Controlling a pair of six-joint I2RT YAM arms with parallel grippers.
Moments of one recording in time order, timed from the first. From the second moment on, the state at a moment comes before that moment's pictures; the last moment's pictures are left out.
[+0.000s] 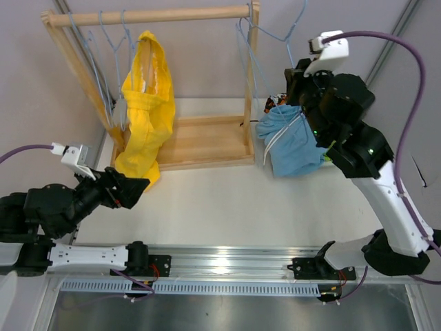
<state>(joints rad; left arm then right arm) -1.43 0.59 1.50 -1.29 -0.88 -0.72 0.77 1.38 2.00 -0.52 0.55 -0.03</state>
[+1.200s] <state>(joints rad) -1.43 0.50 1.39 -1.24 -0.89 -0.68 0.85 1.88 2.24 -0.25 0.49 0.09</state>
